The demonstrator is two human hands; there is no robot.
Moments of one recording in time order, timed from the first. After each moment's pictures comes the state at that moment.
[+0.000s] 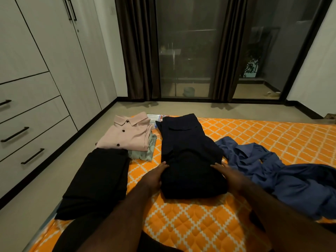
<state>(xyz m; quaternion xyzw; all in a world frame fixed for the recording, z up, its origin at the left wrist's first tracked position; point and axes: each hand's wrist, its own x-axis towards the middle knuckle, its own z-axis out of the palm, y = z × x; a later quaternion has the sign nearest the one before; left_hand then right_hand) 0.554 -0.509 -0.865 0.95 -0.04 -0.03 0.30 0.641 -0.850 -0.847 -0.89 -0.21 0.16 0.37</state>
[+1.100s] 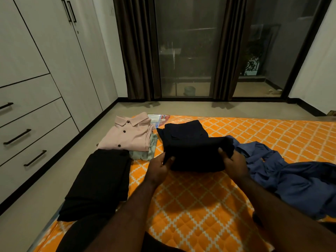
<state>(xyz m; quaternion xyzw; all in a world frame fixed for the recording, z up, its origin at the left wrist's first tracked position) 0.561 -0.536 -0.820 0.84 -0.01 0.21 0.50 0.634 -0.819 -0.797 -0.85 -0.10 -0.12 0.51</state>
